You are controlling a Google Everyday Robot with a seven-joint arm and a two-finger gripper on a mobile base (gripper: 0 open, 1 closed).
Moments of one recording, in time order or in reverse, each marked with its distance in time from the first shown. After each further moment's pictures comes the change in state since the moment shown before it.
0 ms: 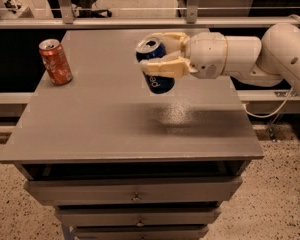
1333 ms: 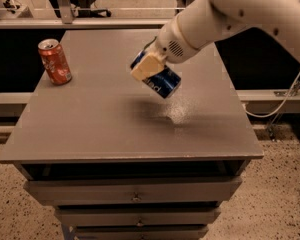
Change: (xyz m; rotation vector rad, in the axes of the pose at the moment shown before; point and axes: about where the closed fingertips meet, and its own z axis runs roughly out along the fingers) arm 0.055 -0.016 0.026 0.173 0.780 0.253
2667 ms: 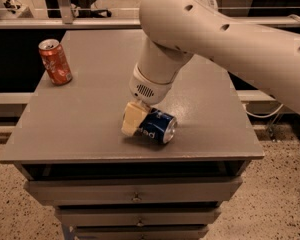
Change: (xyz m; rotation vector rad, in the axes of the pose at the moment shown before) arm 0.069 0.087 0.048 -0.089 0.455 0.041
